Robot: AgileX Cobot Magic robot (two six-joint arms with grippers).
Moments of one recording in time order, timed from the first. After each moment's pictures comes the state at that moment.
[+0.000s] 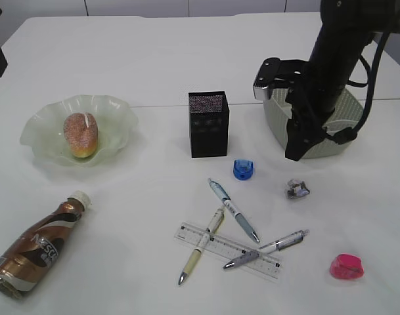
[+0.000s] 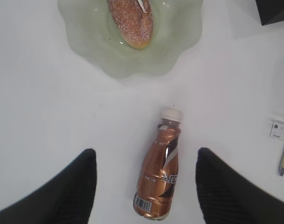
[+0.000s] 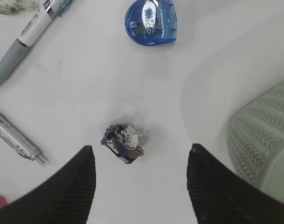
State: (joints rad) left arm -0.23 1.51 -1.54 0.05 1.24 -0.16; right arm 0.18 2.12 -1.77 0.12 1.22 -1.05
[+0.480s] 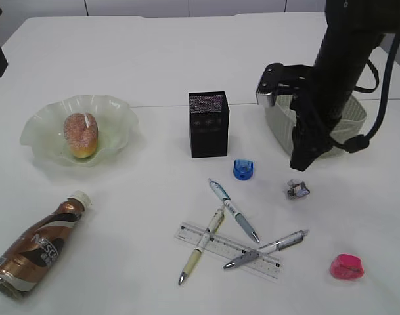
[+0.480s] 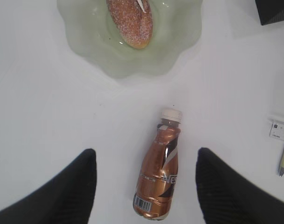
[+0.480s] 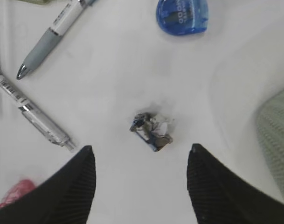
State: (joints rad) left arm -0.23 1.51 -1.54 0.05 1.24 -0.16; right arm 0.20 2.06 -1.67 0.13 1.22 -1.05
